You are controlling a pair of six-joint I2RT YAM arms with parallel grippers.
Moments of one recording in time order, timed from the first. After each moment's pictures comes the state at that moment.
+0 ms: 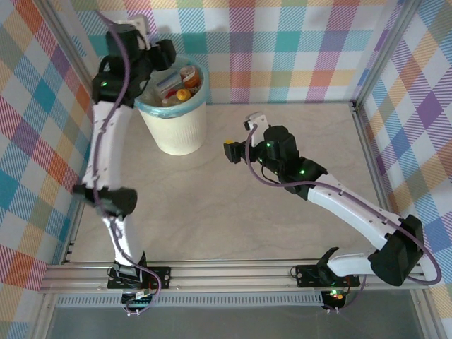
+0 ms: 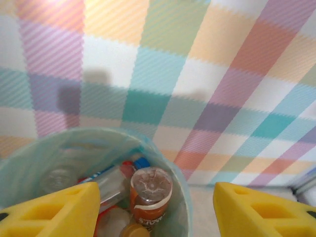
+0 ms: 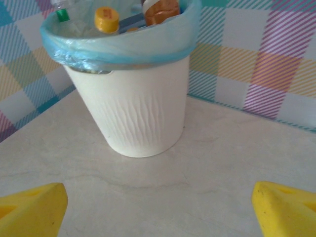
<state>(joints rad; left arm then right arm) -0.20 1.82 2.42 -0.81 -0.02 -0.30 0.76 1.29 1.16 -0.16 0.15 0.13</state>
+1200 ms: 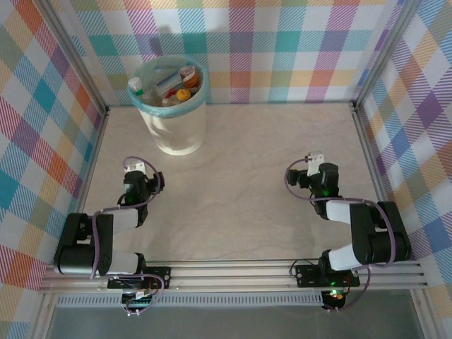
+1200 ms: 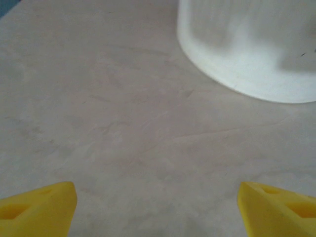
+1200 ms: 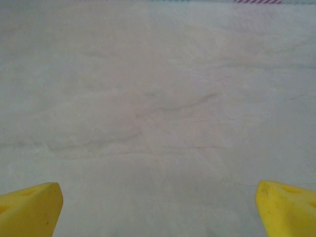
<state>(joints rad) -0.01 1.39 0.33 0.57 -0.13 -0.16 0.04 1.46 0.35 0.68 -0.13 -0.02</state>
